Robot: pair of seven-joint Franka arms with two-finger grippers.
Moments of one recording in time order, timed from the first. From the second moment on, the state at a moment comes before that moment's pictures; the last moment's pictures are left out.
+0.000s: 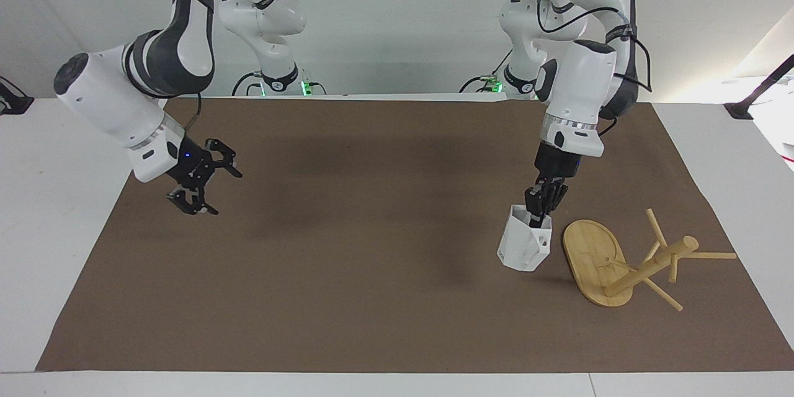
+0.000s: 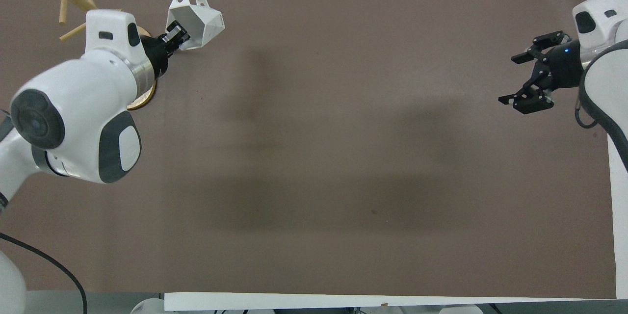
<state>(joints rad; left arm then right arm) -0.31 0.09 -0.05 -2.20 -0.06 3.03 -0.87 -0.07 0.12 -0.04 -1.77 0.24 1.89 -1.27</state>
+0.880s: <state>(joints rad) -0.16 0.18 -0.05 -2.34 -0.06 3.48 -0.90 0.04 -0.02 -0.12 -1.47 -0.06 1.29 -0.30</state>
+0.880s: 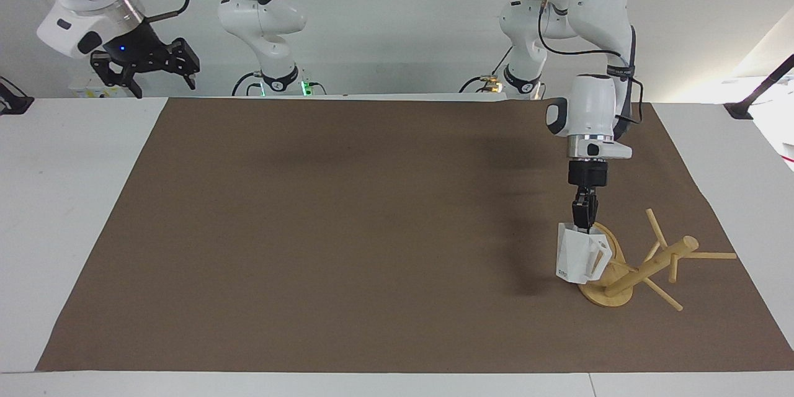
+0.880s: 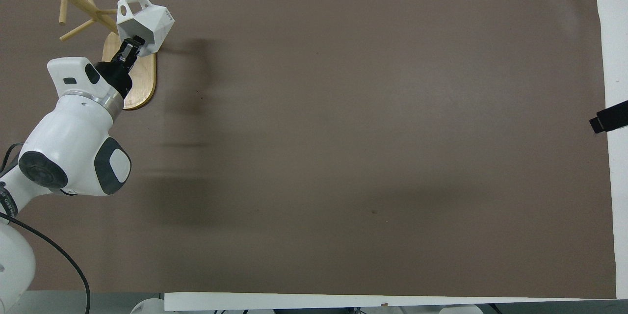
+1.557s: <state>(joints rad) -0.11 0.22 -0.05 -2.34 -0.06 3.48 -0.91 0.04 -0.03 -0.12 -1.53 -0.06 1.32 -0.22</state>
